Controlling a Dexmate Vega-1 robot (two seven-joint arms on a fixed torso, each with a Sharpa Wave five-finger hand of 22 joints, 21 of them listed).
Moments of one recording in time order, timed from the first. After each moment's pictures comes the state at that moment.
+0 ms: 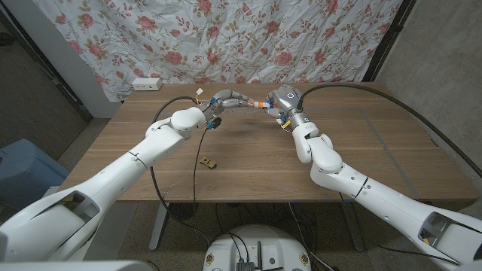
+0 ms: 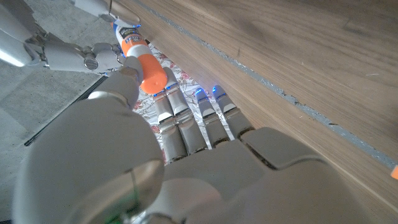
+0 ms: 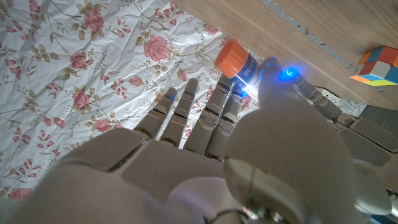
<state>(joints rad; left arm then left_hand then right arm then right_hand) 0.64 0.64 0.60 -1.68 -0.29 0.18 -0.02 0.92 -0.03 0.53 -0.17 0.18 0.96 -0.04 0.22 0.18 1.01 -0.16 0.20 0.18 0.51 -0.05 0.18 0.16 0.38 0.03 0.19 0.17 -0.72 -0.60 -0.83 -1.84 -0.98 -0.56 -0.16 1.04 0.00 0.29 -0.16 0.18 0.98 -0.17 0.38 0.20 1.10 -0.22 0.21 0.21 0.45 -0.05 0.48 0.23 0.35 -0.01 0.19 0.16</state>
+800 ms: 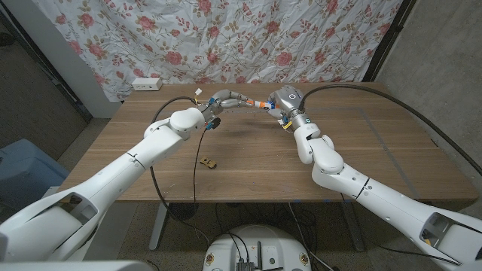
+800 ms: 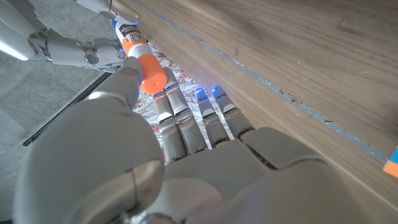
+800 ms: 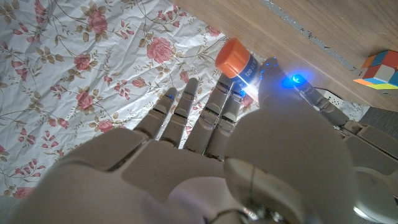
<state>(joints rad) 0.65 0.65 0.59 -1.70 -0.29 0.19 -0.01 0.92 -0.03 0.51 -0.17 0.18 0.96 -0.03 0.20 0.18 1.01 -0.17 0.19 0.18 0.51 -0.05 0.18 0.16 0.37 0.02 0.18 0.17 -0.73 -0.60 -0.83 -1.83 -0.97 -0.56 -0.18 1.04 0.00 0.29 -0.16 0.18 0.99 -0.16 0.38 0.20 1.10 -0.22 0.21 0.21 0.45 -0.05 0.49 0.23 0.36 0.00 0.19 0.16</state>
